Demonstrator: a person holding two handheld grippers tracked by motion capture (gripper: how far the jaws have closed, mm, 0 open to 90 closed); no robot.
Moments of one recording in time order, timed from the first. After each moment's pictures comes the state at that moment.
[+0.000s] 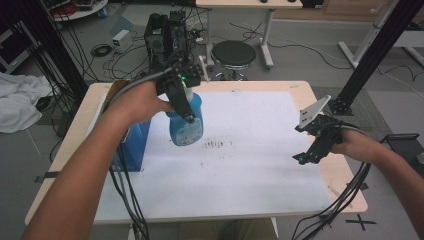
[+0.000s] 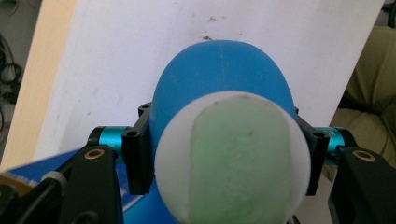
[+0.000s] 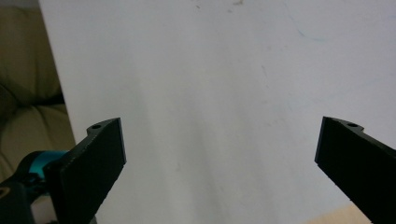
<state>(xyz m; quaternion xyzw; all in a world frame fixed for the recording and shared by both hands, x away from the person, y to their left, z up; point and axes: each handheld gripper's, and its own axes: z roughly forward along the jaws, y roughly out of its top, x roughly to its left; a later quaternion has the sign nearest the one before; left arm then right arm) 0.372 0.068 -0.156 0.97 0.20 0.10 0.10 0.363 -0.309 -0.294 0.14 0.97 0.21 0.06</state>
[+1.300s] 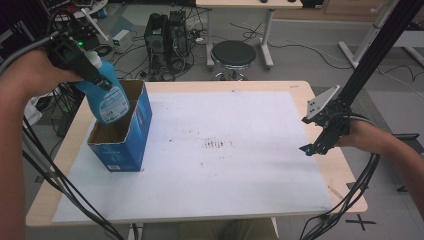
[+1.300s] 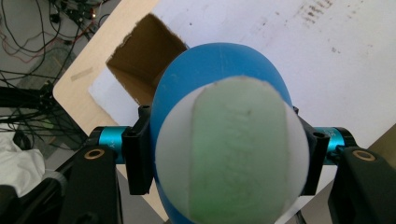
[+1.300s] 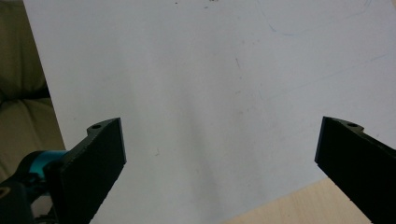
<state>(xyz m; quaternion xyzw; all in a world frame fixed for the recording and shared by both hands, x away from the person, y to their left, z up) 0.385 0.239 -0.122 0.90 0.39 0.15 0.14 0.374 -0.321 -0.275 0.14 0.96 0.21 0.07</state>
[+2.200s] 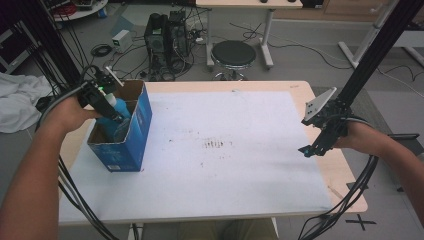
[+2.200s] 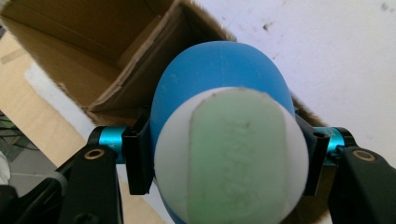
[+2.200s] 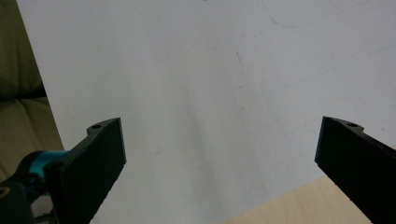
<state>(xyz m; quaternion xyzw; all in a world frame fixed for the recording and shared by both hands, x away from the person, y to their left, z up) 0.408 0.253 -0.247 0.91 0.38 0.12 0.12 0.374 -0.318 -0.281 0.15 0.96 0.20 0.07</state>
